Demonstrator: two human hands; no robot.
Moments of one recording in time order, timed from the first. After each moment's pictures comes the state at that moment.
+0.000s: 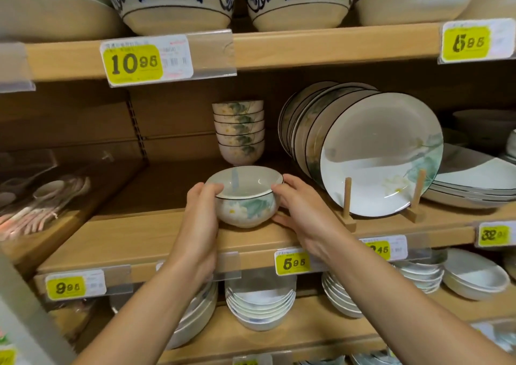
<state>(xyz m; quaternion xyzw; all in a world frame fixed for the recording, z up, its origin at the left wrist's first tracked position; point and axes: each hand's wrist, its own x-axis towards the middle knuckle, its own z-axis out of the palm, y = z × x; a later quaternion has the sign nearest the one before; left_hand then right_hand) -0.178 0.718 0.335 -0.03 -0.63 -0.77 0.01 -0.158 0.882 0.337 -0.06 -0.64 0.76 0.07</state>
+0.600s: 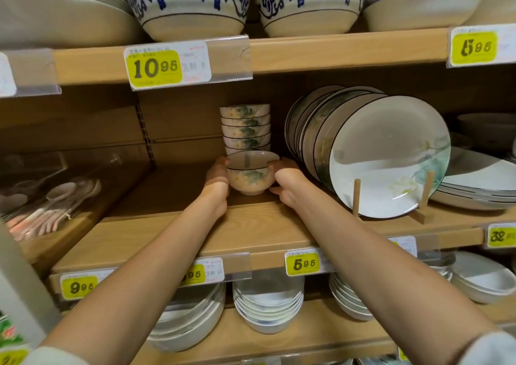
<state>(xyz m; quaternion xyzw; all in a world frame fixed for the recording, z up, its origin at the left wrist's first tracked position) -0.281 0.746 0.362 0.06 -0.64 -0.77 0.00 -0.251 0.866 0.361 -0.14 -0.60 0.78 0.11</state>
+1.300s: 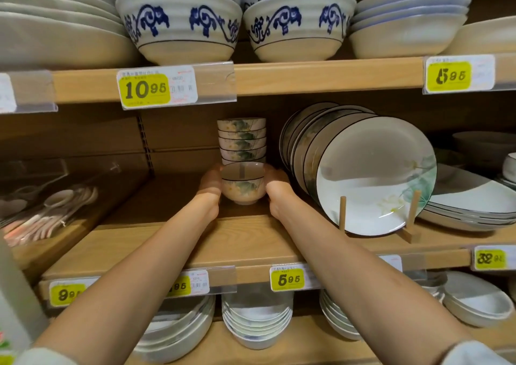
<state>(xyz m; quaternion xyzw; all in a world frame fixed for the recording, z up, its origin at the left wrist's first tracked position) -0.285 0.753 0.374 0.05 -0.67 -0.74 0.03 -0.252 0.866 0.371 -0.15 -0.64 0.75 0.12</state>
